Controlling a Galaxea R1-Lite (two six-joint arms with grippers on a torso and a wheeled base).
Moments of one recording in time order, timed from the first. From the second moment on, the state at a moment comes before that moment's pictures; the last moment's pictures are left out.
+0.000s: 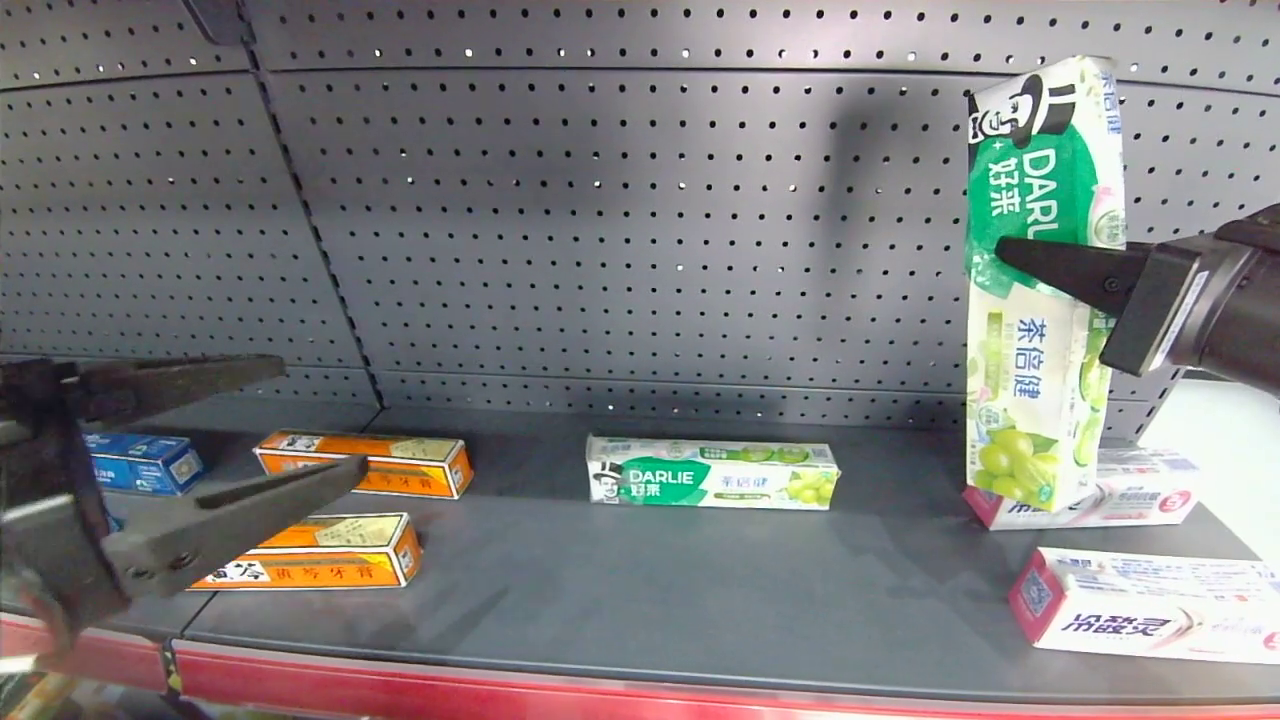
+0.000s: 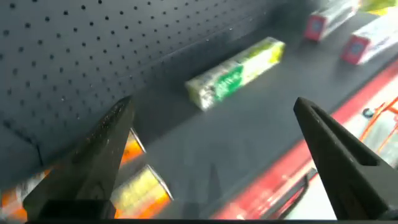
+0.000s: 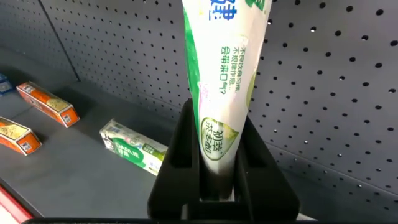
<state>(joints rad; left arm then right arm) -0.21 1.08 -0.76 -0.14 -0.48 0.13 0.59 1.25 -0.94 -0.36 -0.13 -0.02</state>
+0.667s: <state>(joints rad) -0.18 1.67 -1.11 -0.17 -0.73 0.42 0.59 1.25 -0.94 -0.37 -0.11 -0.01</state>
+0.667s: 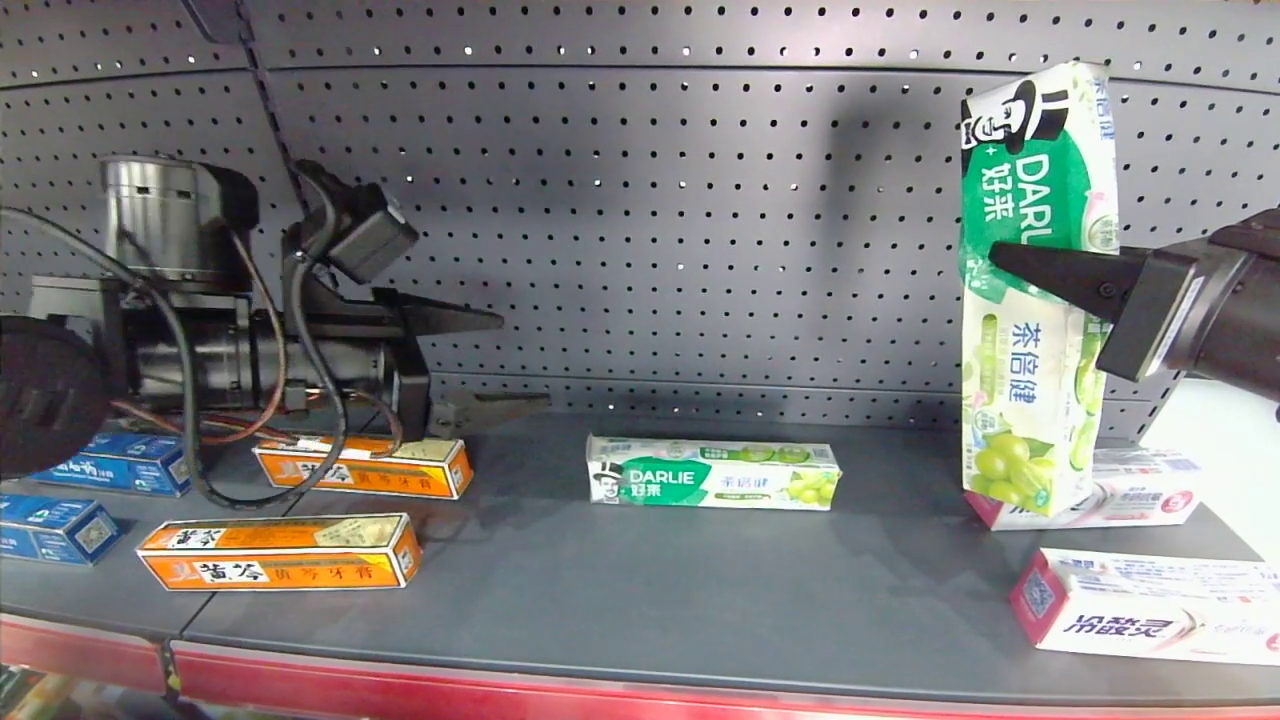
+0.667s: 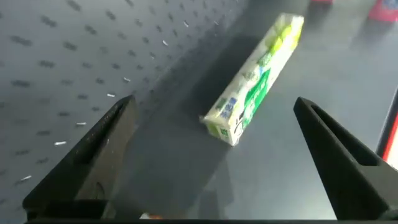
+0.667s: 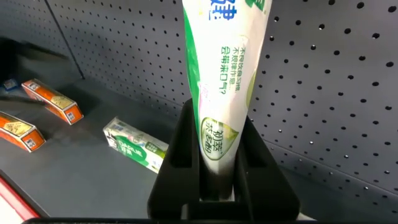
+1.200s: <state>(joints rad) -0.25 1.83 -1.20 -0.15 -0.76 0.43 0.59 1.25 -0.94 -0.37 -0.08 -0.01</state>
